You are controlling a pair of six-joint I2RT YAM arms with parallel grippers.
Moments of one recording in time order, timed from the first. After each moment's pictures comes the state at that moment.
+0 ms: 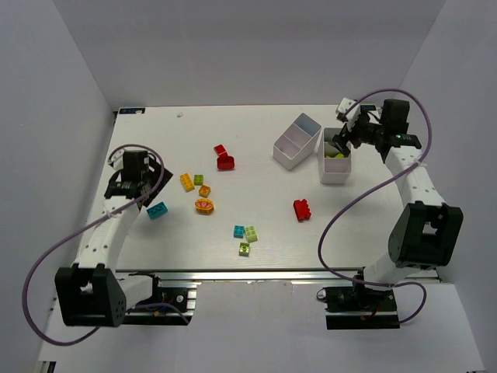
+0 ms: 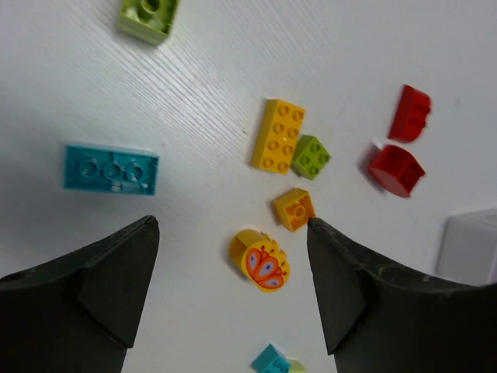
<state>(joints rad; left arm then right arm) -0.03 1.14 0.87 -0.53 -0.16 -0.85 -0.05 1.58 1.34 -0.36 -0.78 -0.97</state>
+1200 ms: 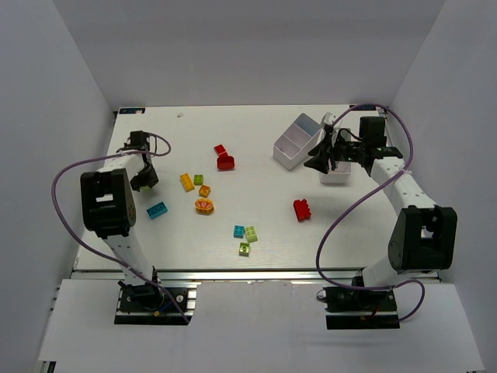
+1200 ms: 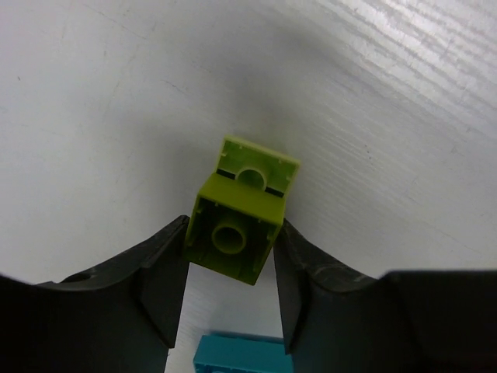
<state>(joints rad) 0.11 1.90 1.26 -0.55 -0.35 -0.27 0.07 1.52 1.16 -0.35 -1.04 -0.63</state>
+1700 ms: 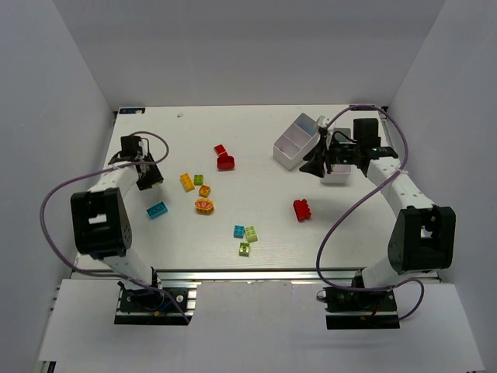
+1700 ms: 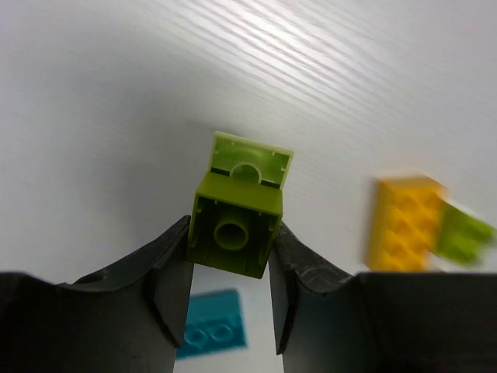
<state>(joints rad) 0.13 1.74 1.13 -0.44 -0.07 -0.30 0.10 1.52 1.16 -0.38 -1.04 -0.63</state>
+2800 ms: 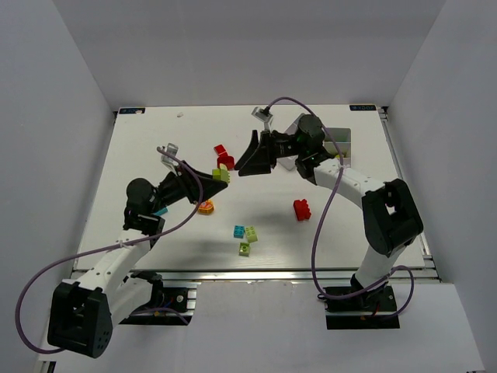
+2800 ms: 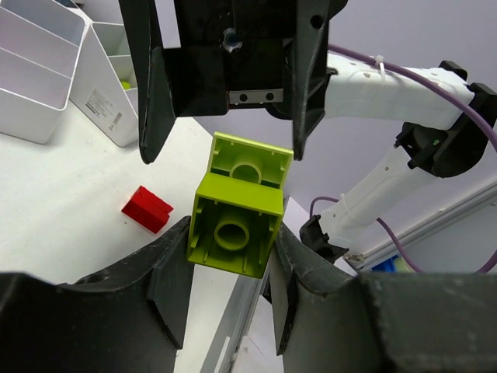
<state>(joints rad) -0.25 0.97 0.48 0.76 0.84 -0.88 0.55 1.74 1.21 0.73 -1.27 0.94</state>
